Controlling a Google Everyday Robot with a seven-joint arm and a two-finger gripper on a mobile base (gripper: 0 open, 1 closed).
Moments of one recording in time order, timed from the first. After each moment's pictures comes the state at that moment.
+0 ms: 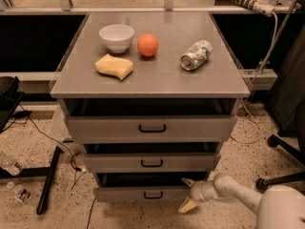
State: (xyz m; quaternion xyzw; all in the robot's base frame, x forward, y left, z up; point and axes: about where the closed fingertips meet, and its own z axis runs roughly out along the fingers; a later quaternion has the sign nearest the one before) arm 0.553 -0.168 0.183 -0.59 0.72 0.20 0.31
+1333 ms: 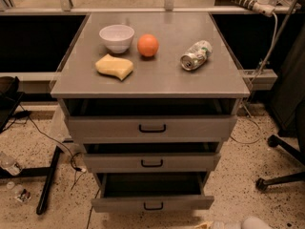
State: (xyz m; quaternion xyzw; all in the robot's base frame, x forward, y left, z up) arm 0.376 -0.199 0.221 -0.56 0.72 0.23 0.33
